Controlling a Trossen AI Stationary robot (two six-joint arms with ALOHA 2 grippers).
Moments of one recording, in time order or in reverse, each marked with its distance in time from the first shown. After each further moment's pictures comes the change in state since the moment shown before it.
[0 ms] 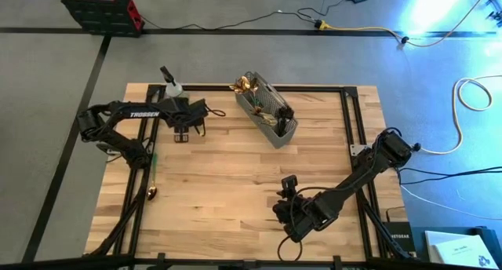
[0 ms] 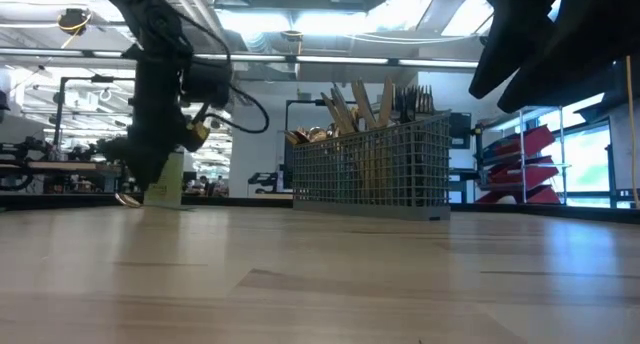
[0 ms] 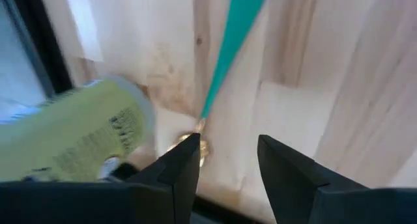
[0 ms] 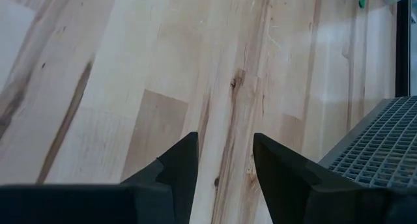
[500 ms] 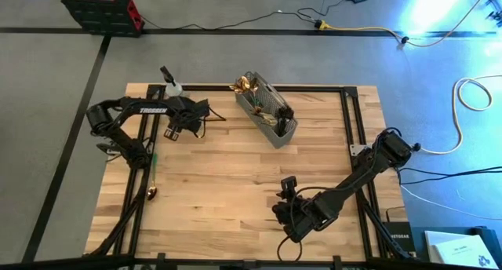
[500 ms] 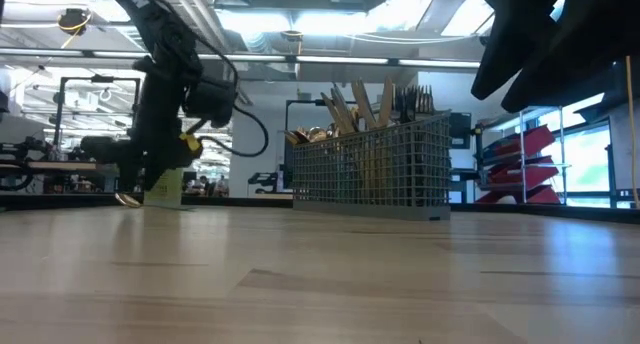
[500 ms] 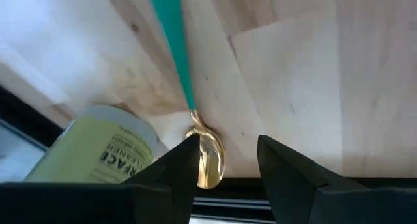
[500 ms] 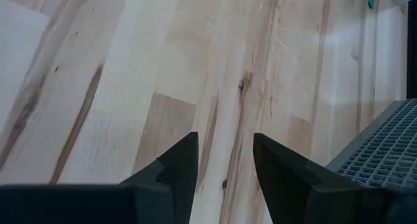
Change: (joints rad) left arm 0.049 0.131 0.024 -0.036 -0.054 0.440; right arm 0.000 0.000 0.000 0.015 -0.024 0.000
